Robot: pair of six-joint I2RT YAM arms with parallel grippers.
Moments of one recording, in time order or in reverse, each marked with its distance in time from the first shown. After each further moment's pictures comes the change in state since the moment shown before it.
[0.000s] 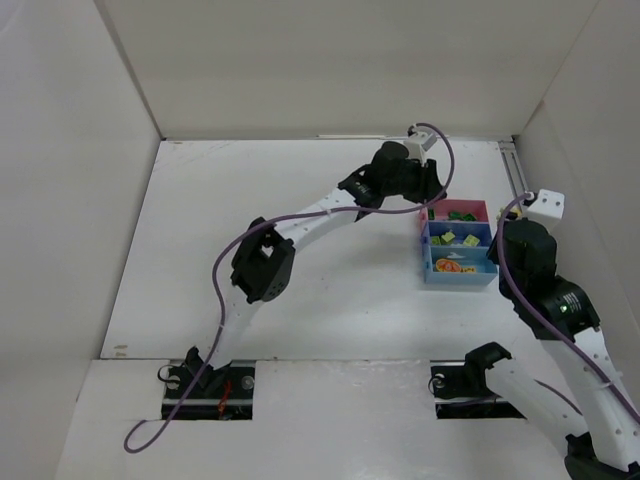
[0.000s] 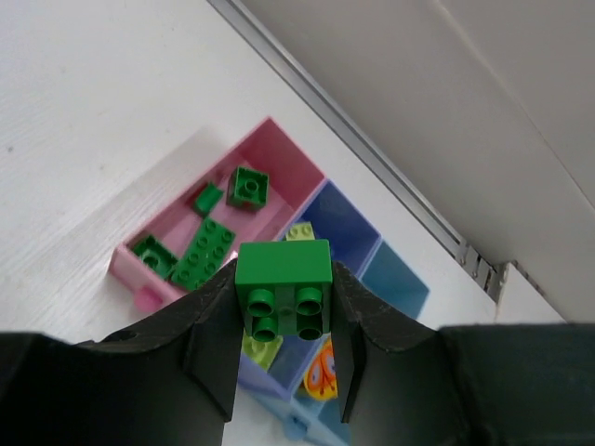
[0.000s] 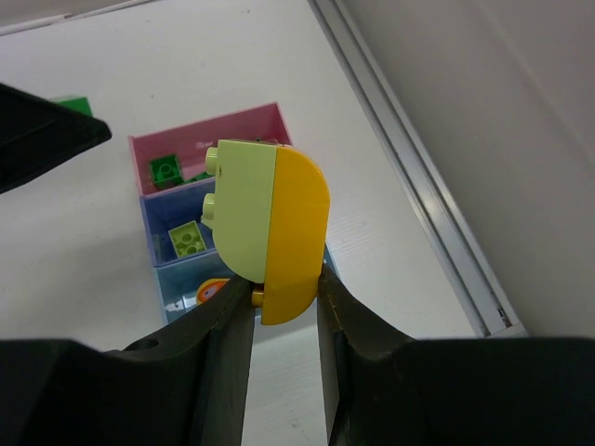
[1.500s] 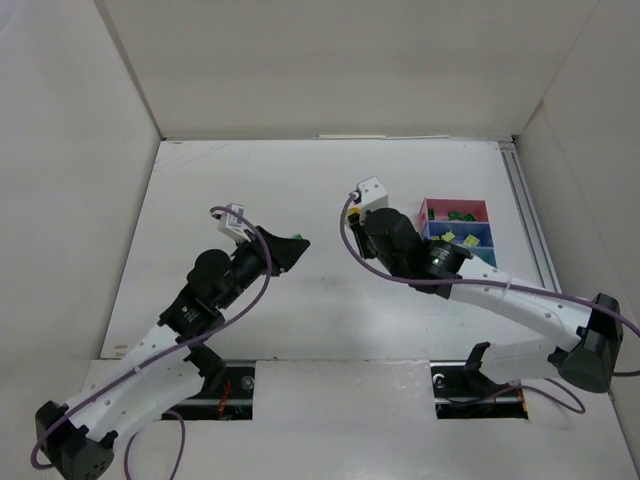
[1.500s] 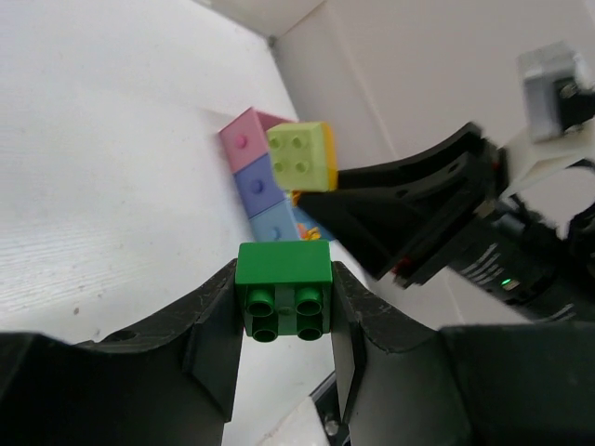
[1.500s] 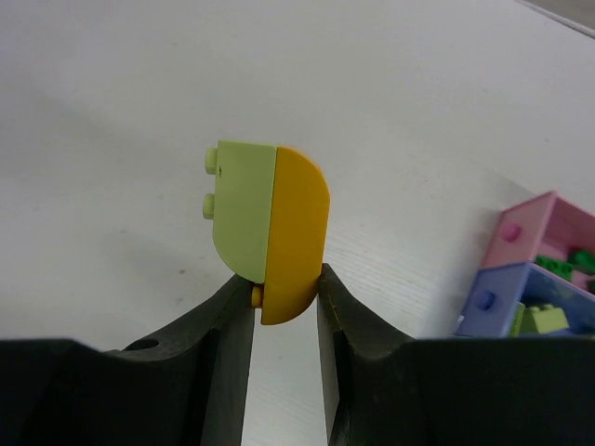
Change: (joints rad) left arm 0.161 -1.646 -1.500 0.112 -0.318 -0.404; right arm 0.615 0.603 0.106 0.442 -0.171 -0.114
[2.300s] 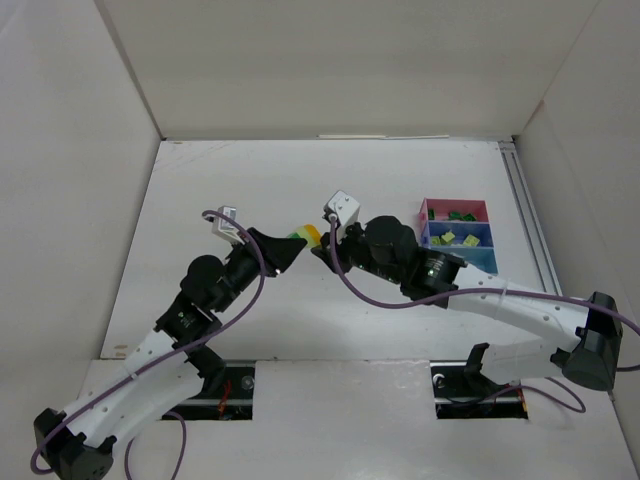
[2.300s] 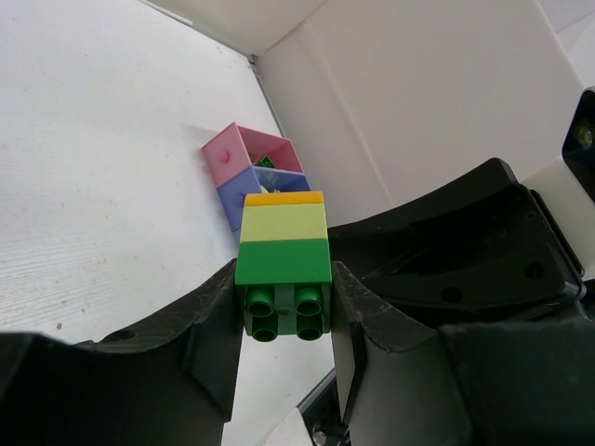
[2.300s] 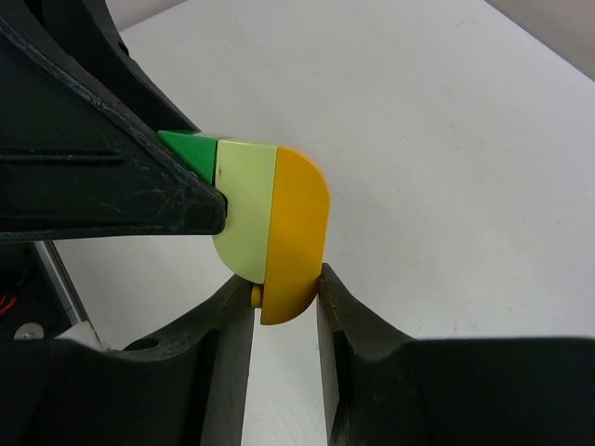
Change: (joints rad) left arm 0.001 -0.024 -0.011 0.043 0.003 -0.018; right arm 0.045 -0.014 -0.052 0.273 -0.431 -0.129
